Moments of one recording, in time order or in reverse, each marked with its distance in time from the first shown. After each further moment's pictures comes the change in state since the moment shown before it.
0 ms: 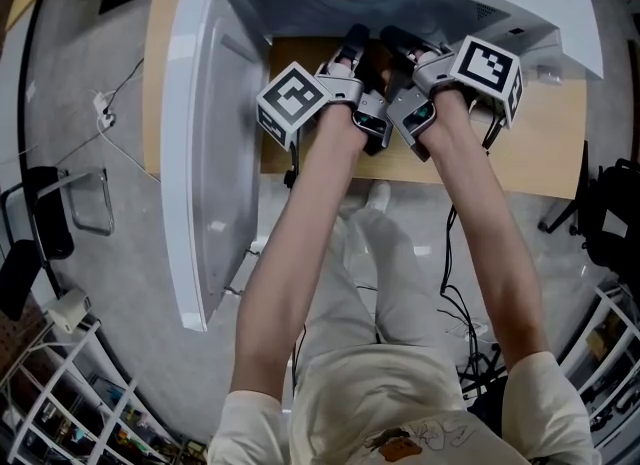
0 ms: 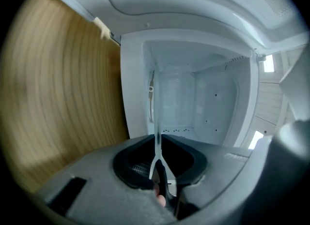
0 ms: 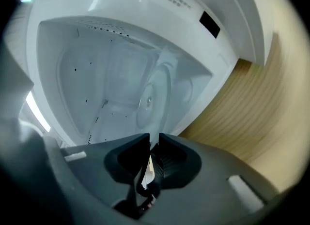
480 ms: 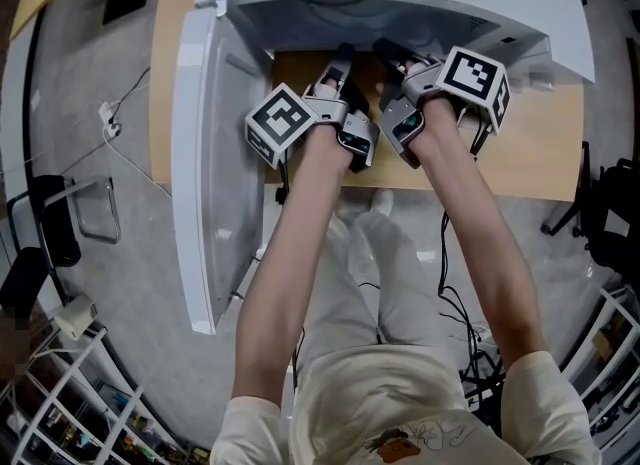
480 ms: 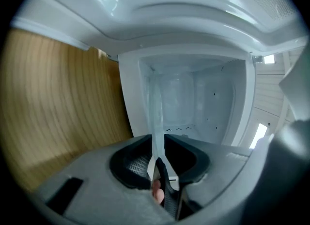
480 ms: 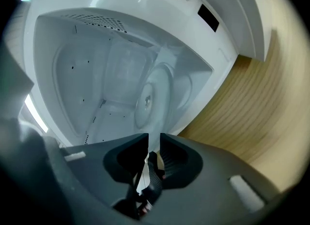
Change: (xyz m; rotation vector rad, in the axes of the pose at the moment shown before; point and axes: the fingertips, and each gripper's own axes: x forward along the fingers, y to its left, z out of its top) left arm -0.005 0.012 0.002 0.062 0.028 0.055; right arm 0.006 -0.015 0.011 0.032 -0.017 -0.011
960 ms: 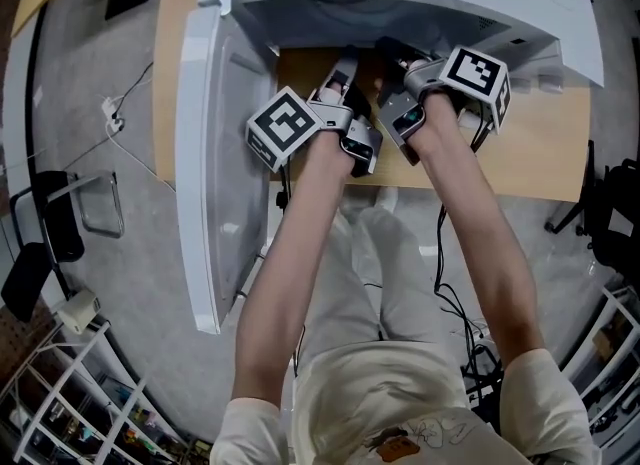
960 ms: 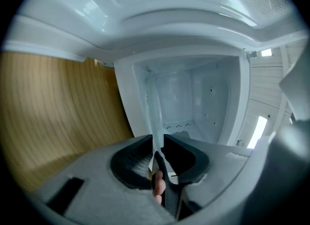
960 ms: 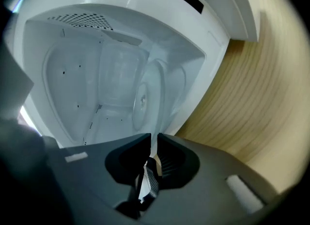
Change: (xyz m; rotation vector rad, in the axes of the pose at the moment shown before) left arm -0.008 -0.004 -0.003 0.065 0.026 0.010; right arm 0.007 -0.006 -0.004 0.110 -0.005 -0.014
